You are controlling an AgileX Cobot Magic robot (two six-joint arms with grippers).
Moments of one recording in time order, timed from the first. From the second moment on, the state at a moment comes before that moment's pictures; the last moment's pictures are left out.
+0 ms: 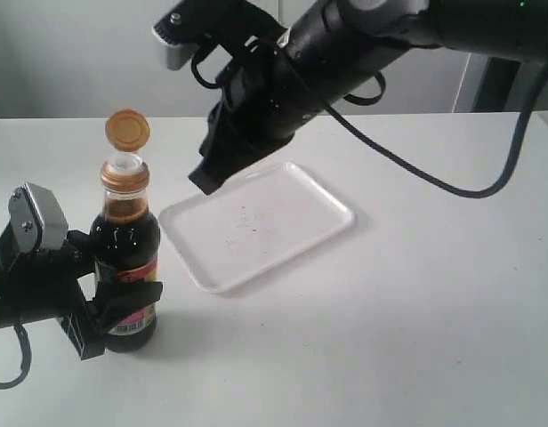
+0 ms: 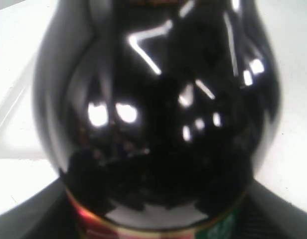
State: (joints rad) left arm -0.11 1.66 -0.41 1.09 -1.00 -0.35; right arm 0.67 1.67 -1.45 0.36 0.73 -0.69
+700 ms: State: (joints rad) left arm -0.11 1.58 -0.40 0.92 -0.95 -0.32; right arm 0.47 1.67 -1.45 0.00 0.96 -0.39
